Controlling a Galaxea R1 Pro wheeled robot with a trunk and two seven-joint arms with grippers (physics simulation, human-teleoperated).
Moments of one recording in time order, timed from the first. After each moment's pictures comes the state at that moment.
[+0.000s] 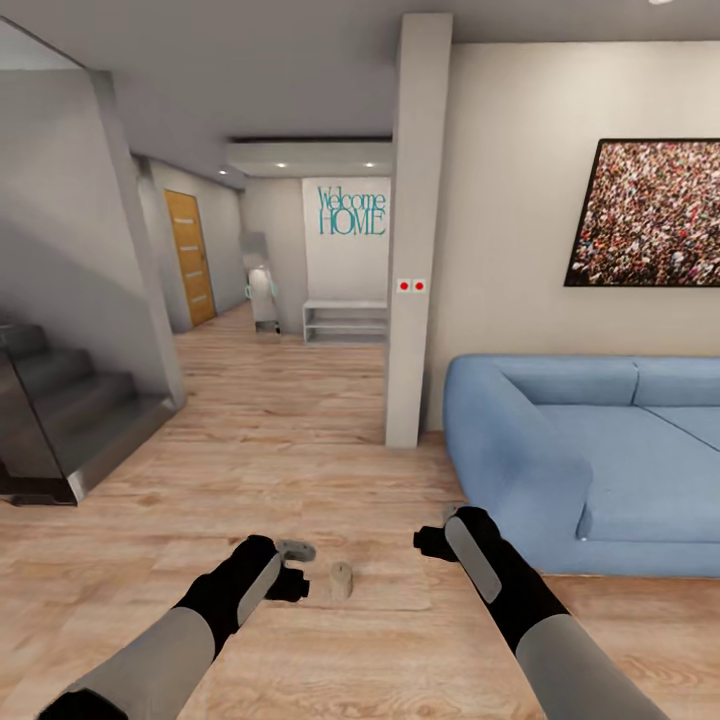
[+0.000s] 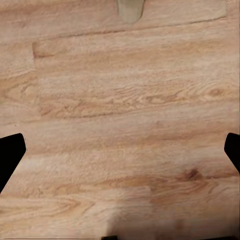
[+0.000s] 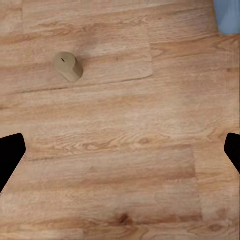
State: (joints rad) left arm -0.71 -0.05 -0.36 -0.52 0.33 0.77 0.15; right arm -0.64 0.04 0.28 -0.90 -0.65 0.82 -0.51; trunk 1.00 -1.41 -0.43
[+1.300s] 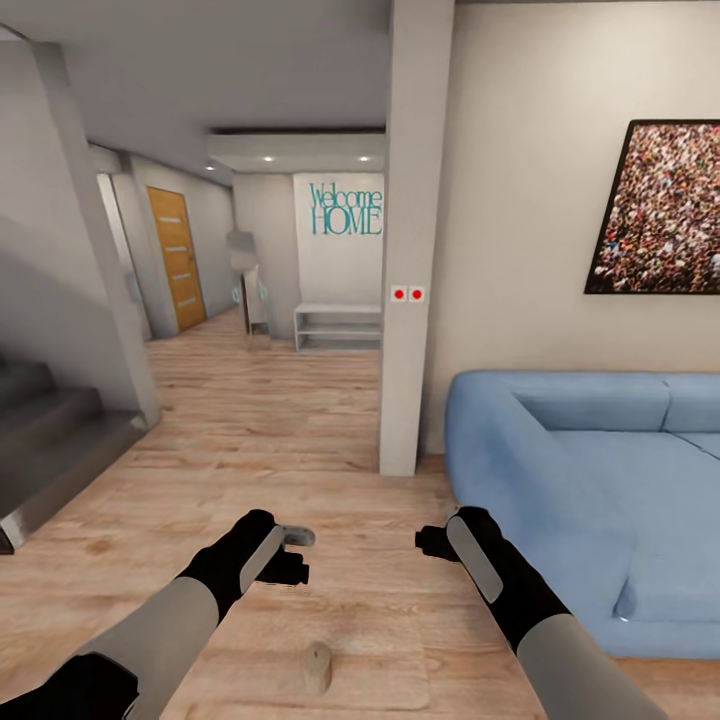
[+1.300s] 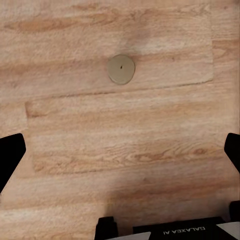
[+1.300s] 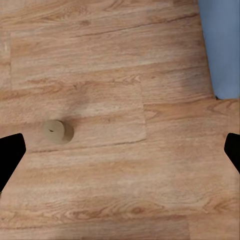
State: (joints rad) left arm -0.79 -0.05 -0.36 -0.49 0.38 0.90 0.15; right arm -0.64 0.03 0.27 -0.90 -0.65 0.82 -0.51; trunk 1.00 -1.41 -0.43
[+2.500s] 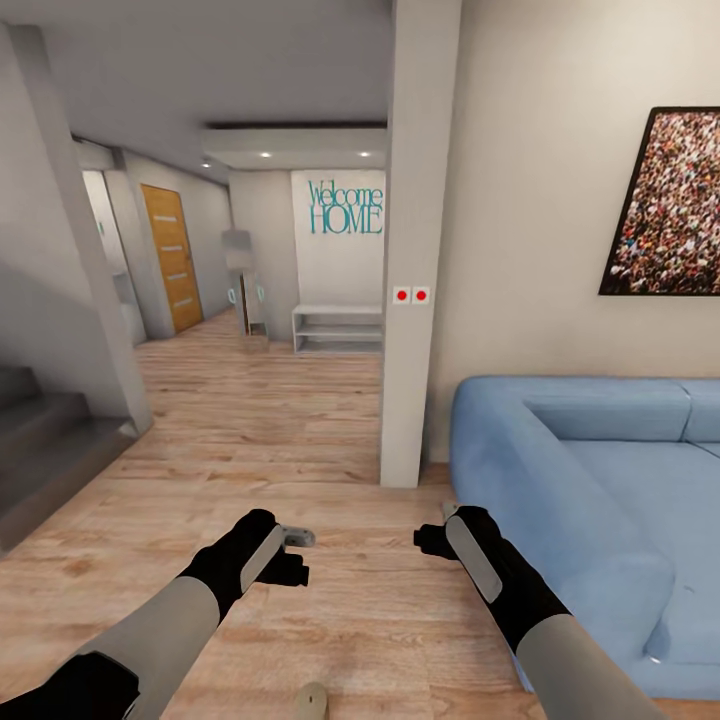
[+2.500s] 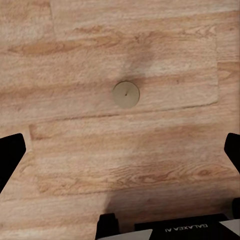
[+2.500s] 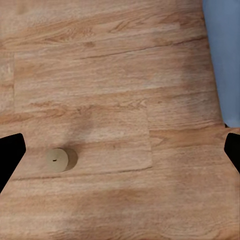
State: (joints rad) left arm -0.79 -0.06 -0.36 -0.49 0.38 0.92 0.16; right arm -0.64 0.03 0.27 -0.91 -0.65 0.82 -0.51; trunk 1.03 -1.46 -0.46
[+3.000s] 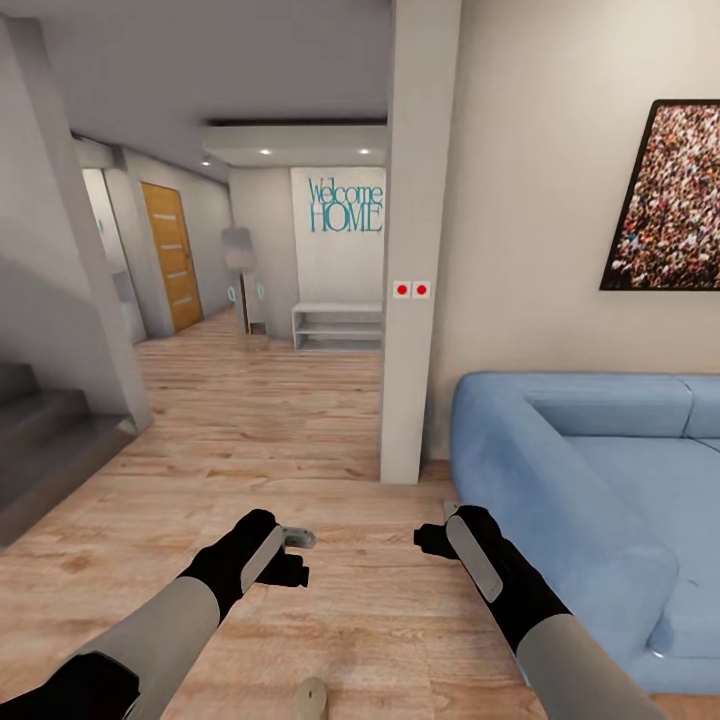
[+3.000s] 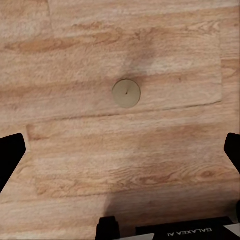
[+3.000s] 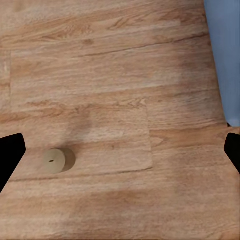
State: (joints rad) left arm -0.79 -0.06 -0.36 -0.49 0.38 0.92 0.16; right arm -0.64 0.03 0.27 -0.92 -0.65 0.82 -0.51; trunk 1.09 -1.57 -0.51
